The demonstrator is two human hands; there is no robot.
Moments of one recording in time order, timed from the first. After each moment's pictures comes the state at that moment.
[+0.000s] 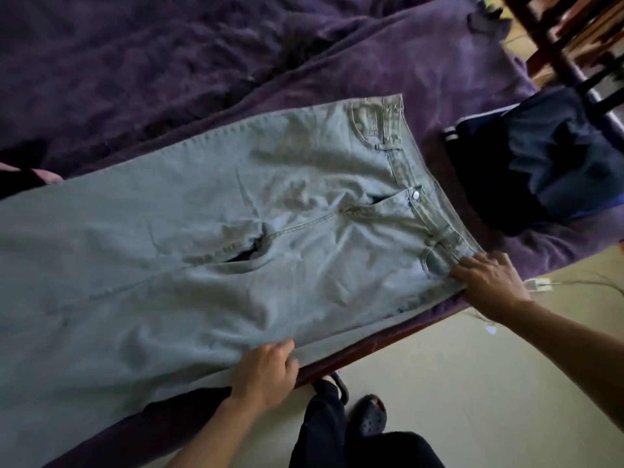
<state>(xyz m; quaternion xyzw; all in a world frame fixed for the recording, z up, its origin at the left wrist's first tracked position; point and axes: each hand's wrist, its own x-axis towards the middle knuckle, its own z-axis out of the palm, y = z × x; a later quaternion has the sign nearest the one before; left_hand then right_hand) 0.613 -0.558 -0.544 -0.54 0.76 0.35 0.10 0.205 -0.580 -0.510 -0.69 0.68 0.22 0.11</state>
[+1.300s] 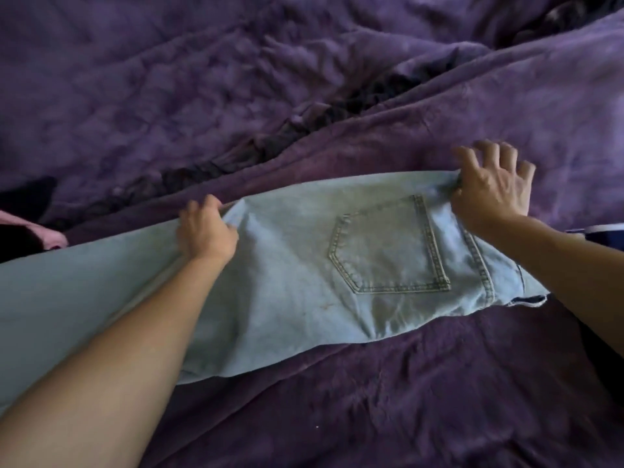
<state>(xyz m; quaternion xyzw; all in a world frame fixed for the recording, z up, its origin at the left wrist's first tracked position) 0.641 -0.963 -0.594 -0.82 0.55 0.17 -0.01 0.247 -0.964 -0.560 -0.65 0.76 0.02 0.06</state>
